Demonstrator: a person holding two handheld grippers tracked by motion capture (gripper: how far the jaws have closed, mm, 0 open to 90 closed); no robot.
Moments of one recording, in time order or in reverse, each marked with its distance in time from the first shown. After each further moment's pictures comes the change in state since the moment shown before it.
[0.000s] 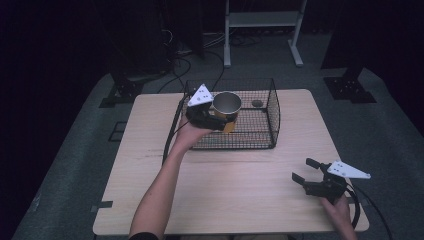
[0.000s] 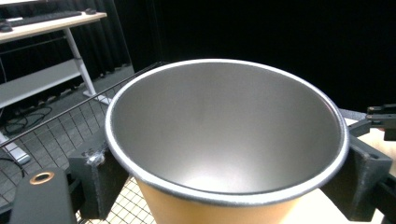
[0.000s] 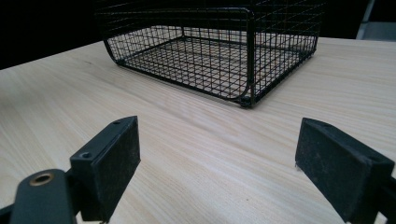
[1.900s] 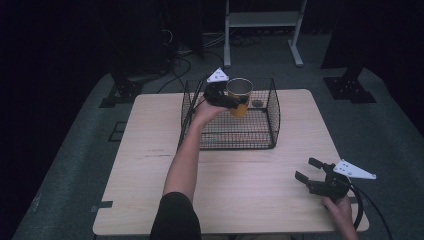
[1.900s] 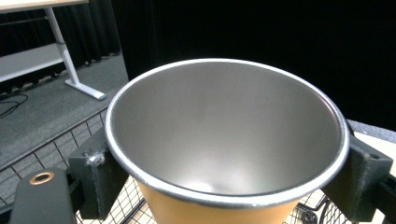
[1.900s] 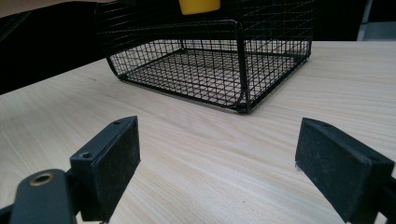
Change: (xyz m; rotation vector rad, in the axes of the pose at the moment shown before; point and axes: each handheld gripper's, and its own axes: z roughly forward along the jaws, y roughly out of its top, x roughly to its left) left arm 0.060 -0.002 0.089 0.031 -0.060 -0.081; right arm -0.007 -0.002 -0.006 -0.046 0.014 0.059
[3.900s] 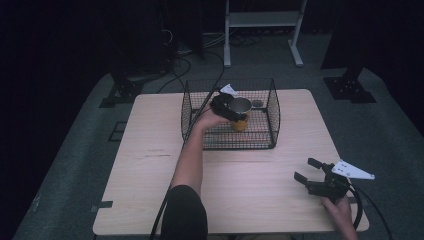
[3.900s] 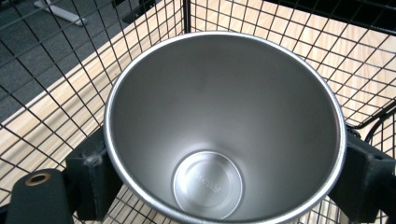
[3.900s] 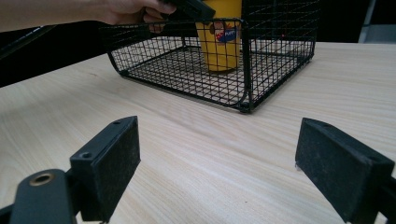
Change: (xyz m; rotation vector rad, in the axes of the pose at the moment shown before) left arm 0.014 -0.050 0.044 0.309 -0.032 0.003; right arm 0.002 0.000 0.001 0.009 0.004 -0.025
